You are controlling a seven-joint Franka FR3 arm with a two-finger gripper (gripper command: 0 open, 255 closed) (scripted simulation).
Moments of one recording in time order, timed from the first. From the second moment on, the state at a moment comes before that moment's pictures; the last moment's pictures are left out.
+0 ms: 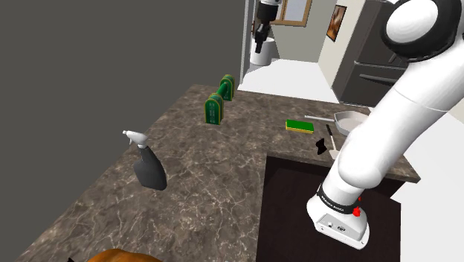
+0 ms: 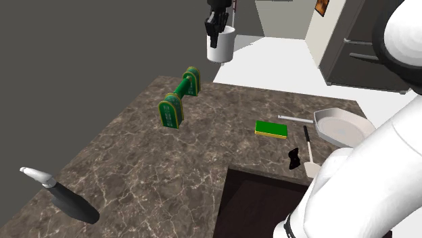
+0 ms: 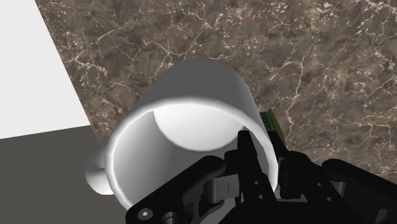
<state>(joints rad) -0.01 -0.16 -0.34 -1.67 -0.01 1.63 -0.58</state>
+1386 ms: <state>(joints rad) 0.17 -0.34 0.03 -1.86 -0.01 1.64 -0.04</state>
